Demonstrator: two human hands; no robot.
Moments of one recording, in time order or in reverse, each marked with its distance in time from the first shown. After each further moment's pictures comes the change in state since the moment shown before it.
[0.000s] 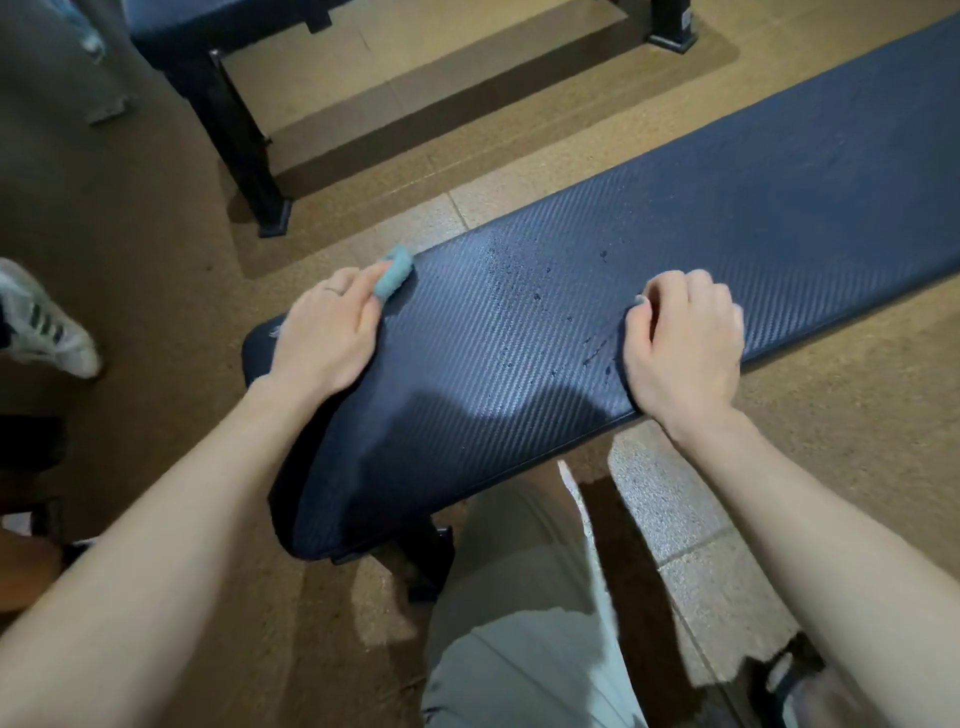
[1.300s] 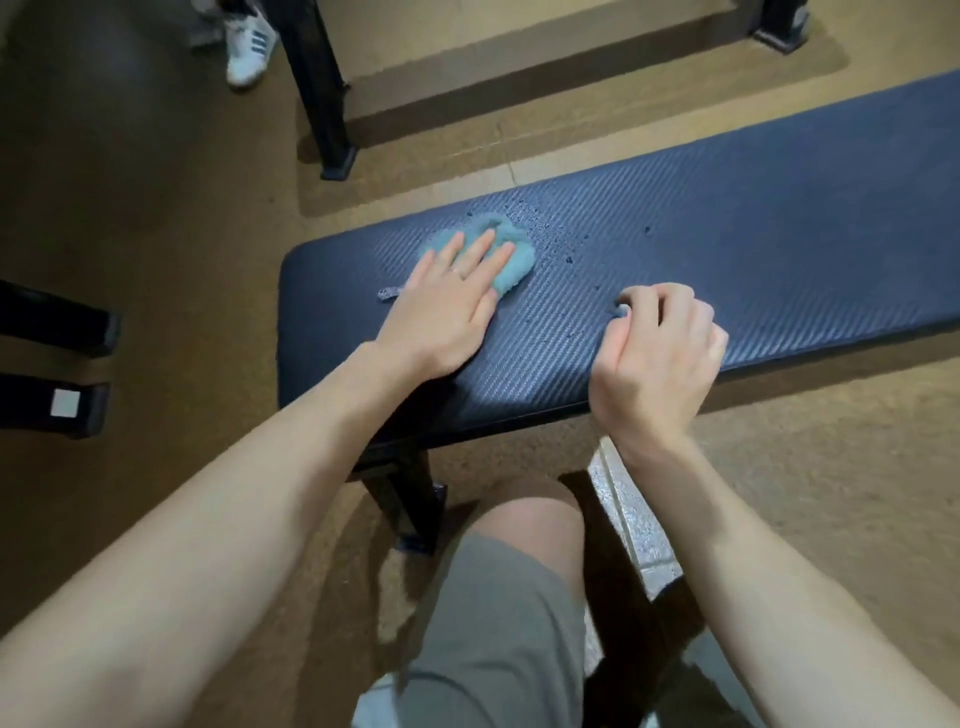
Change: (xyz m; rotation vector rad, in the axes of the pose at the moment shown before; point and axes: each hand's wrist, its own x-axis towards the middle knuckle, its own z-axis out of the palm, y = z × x) left_hand -0.038 0.100 0.016 -0.012 -0.098 0.028; right_hand -0.041 -0.019 0.016 0.165 0.067 -0.054
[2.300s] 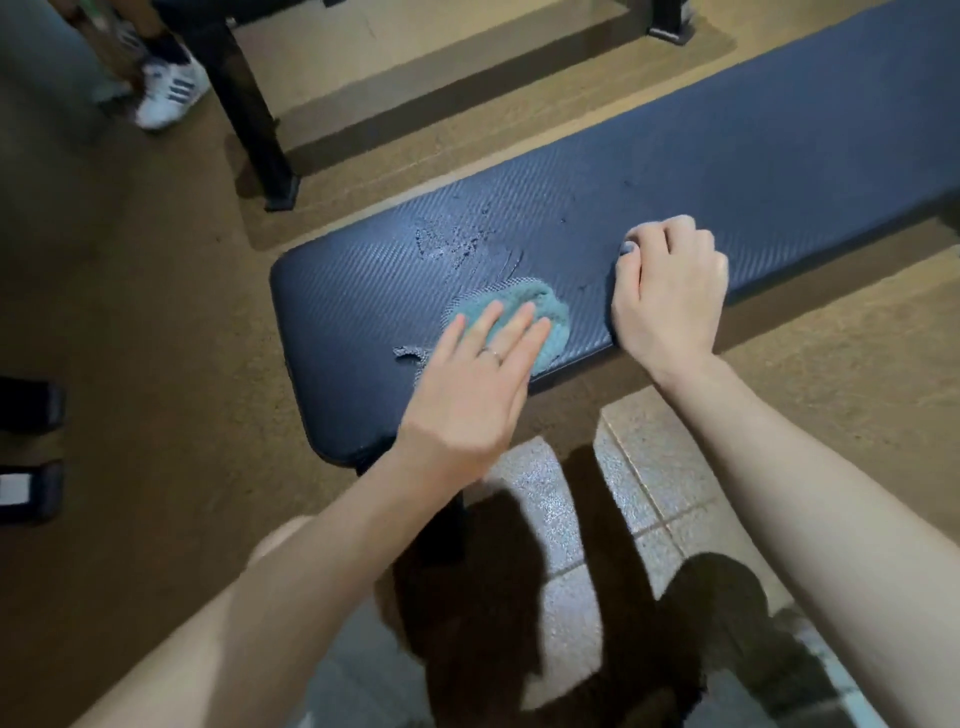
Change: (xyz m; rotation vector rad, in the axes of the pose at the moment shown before) left_hand -0.096 0.008 0.037 0.218 0.155 0.315; right_hand 0.001 -0.003 0.000 -0.142 0.038 0.027
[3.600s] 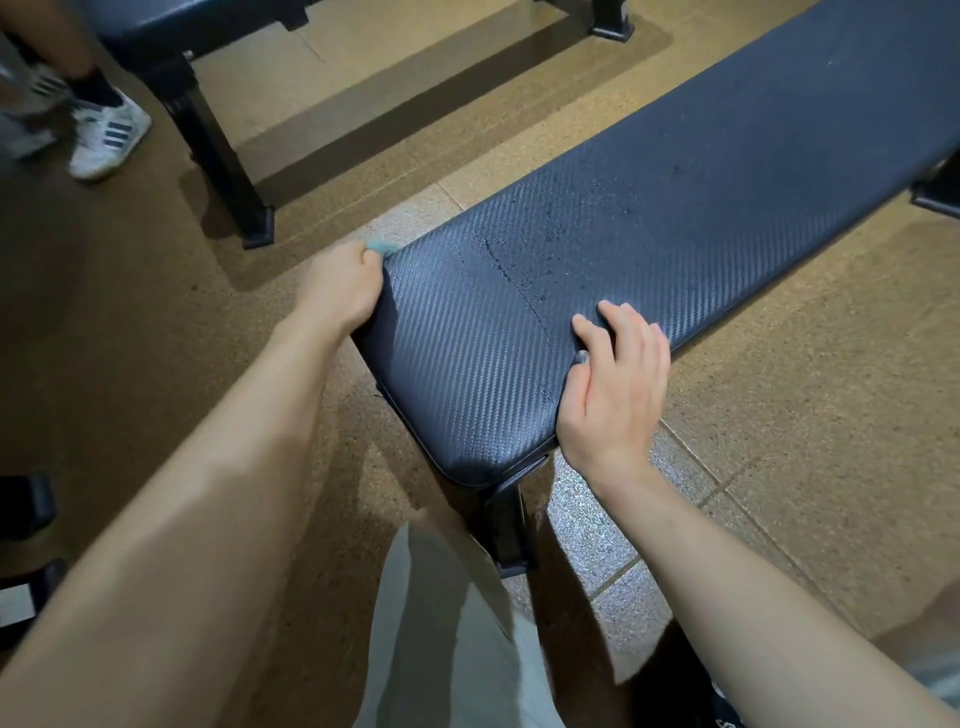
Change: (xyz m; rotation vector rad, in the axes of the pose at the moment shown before) left_hand 0.057 -0.234 -0.018 -0.533 -0.069 -0.612; right_hand -0.123 -0.153 0.031 0.133 0.116 0.132
